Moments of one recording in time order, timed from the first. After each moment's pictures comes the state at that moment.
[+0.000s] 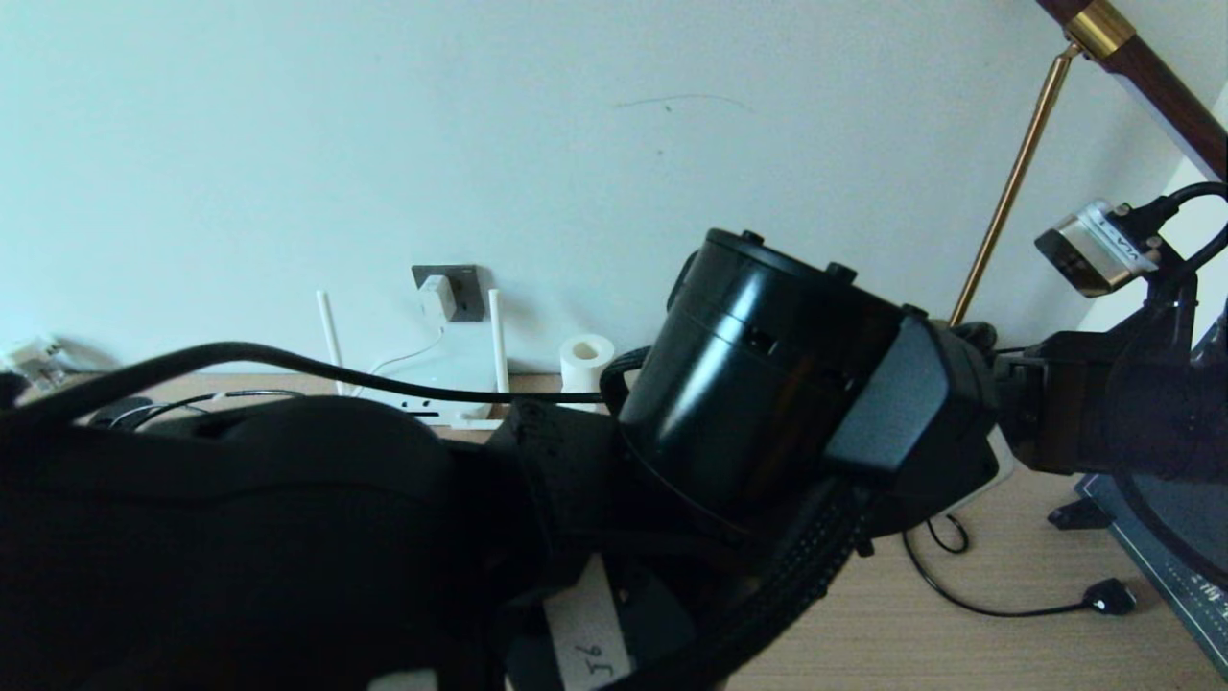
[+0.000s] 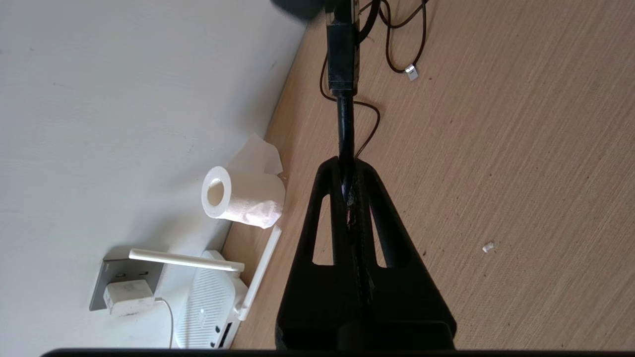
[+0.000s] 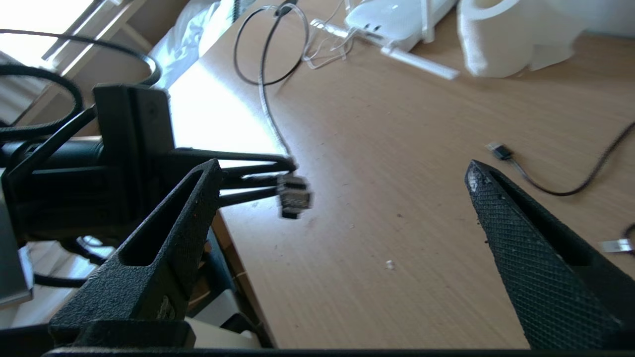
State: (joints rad) left arm -1.18 1.80 -1.40 0.02 0.61 0.66; right arm 0.30 1.39 -0.81 -0.38 0.75 0.30
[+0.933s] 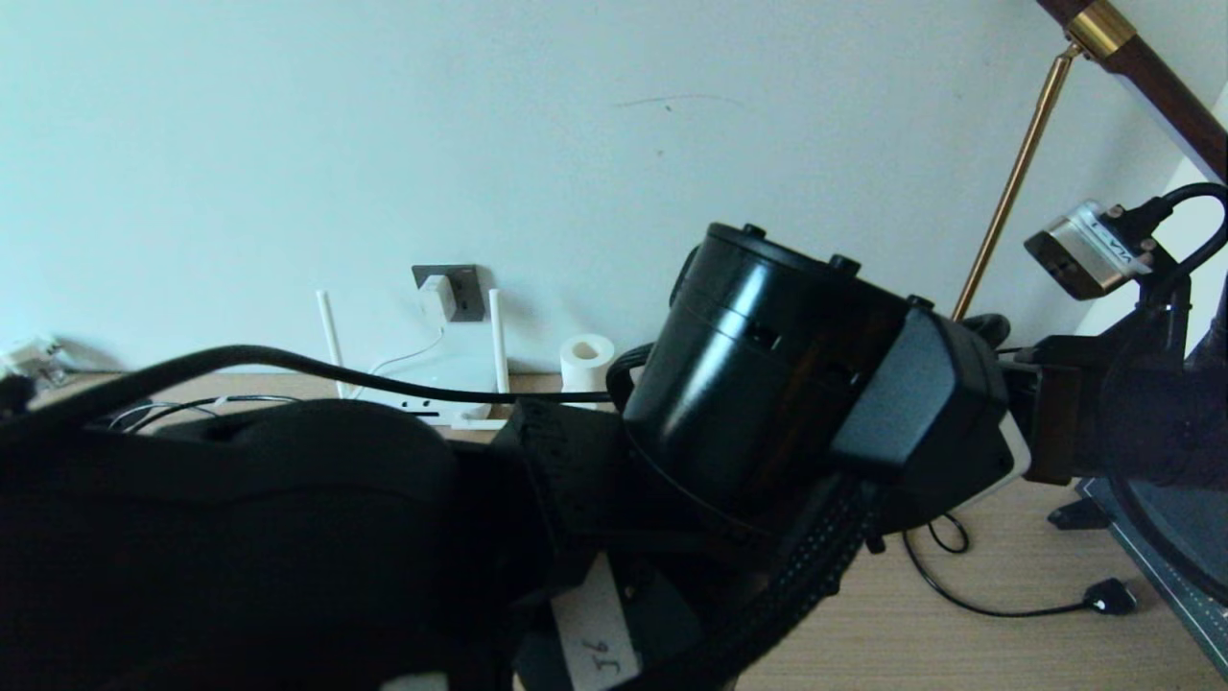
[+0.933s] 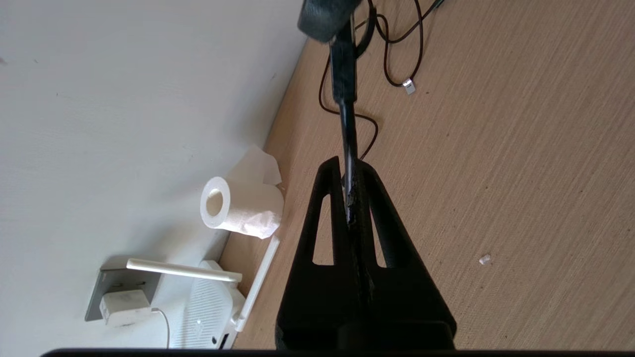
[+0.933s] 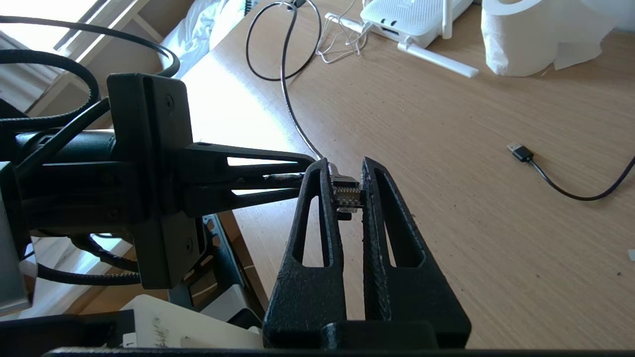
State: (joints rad) left arm -1.18 1.80 -1.40 -0.01 0.60 0.66; right arm 0.34 1.38 -0.81 -0.38 0.75 0.30
